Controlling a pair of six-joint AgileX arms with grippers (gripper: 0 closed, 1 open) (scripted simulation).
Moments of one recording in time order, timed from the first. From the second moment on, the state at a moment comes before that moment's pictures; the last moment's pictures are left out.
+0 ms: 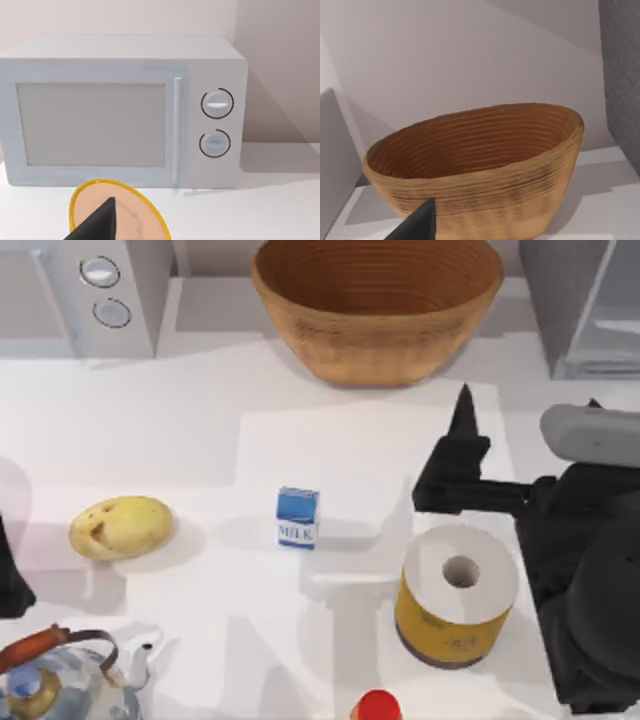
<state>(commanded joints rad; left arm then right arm) 0.00 0.00 0.00 0.00 0.00 0.00 1.02 1.23 0.47 0.71 0.99 0.25</state>
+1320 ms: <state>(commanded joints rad) 0.00 0.00 0.00 0.00 0.00 0.00 1.17 2.29 1.27 0.20 1.29 0.81</state>
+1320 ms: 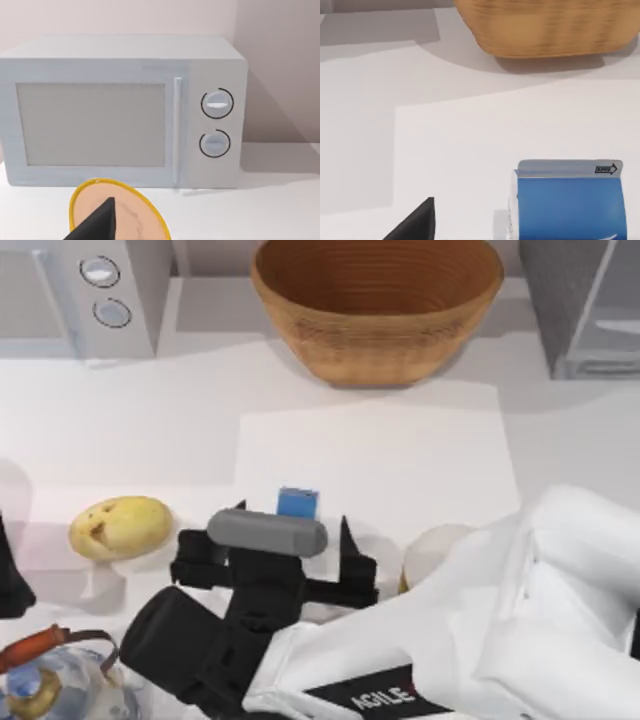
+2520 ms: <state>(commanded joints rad) 0.00 0.00 0.00 0.00 0.00 0.00 1.09 2.35 1.28 0.42 1.23 0.62</state>
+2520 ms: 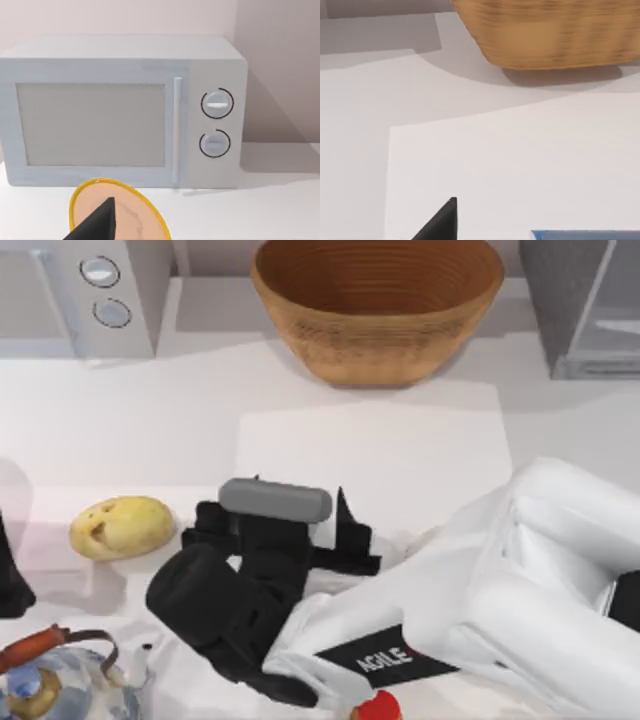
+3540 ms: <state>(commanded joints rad) 0.00 0.00 0.00 0.00 0.00 0.00 1.09 2.35 1.28 0.42 1.23 0.62</state>
